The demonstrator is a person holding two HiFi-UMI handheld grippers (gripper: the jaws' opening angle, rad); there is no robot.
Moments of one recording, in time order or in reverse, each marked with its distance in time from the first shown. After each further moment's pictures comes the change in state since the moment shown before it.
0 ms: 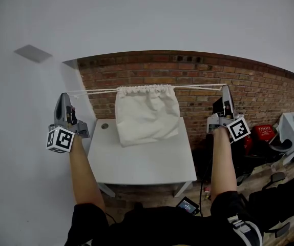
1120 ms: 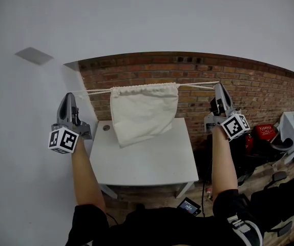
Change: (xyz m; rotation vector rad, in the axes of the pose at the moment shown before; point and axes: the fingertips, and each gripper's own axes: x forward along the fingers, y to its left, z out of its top) left arm 0.006 -0.020 -0.003 0.068 0.047 -0.072; right arm 0.014 0.015 -0.027 -0.154 0.120 0.000
